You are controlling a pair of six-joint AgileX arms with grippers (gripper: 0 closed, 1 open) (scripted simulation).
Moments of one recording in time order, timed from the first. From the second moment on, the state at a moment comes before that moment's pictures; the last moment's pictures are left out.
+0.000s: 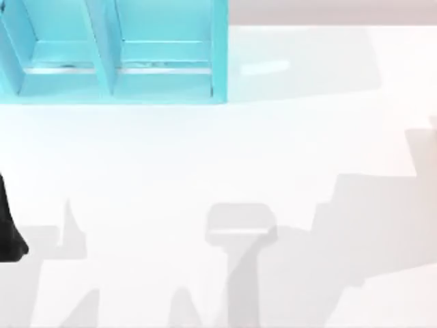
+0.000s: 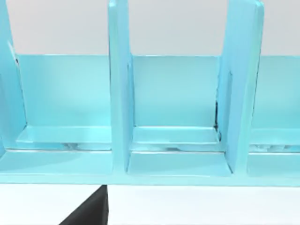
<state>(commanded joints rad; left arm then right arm) 0.00 0.00 0.00 0.00 0.00 0.00 -0.34 1.79 1.47 -1.22 0.04 -0.34</state>
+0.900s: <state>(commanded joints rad) 0.00 0.00 0.00 0.00 0.00 0.00 -0.36 1.80 1.39 -1.14 0.04 -0.35</state>
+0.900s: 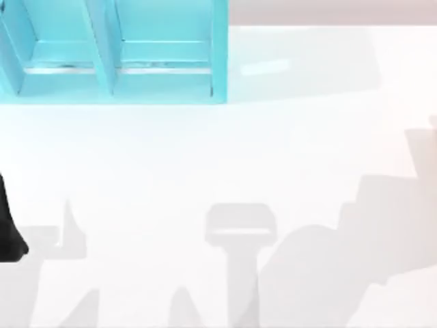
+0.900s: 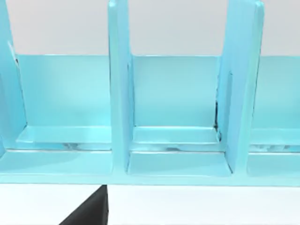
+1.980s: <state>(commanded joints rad) 0.00 0.00 0.00 0.00 0.00 0.00 -0.35 1.81 1.46 -1.21 0.04 -0.35</state>
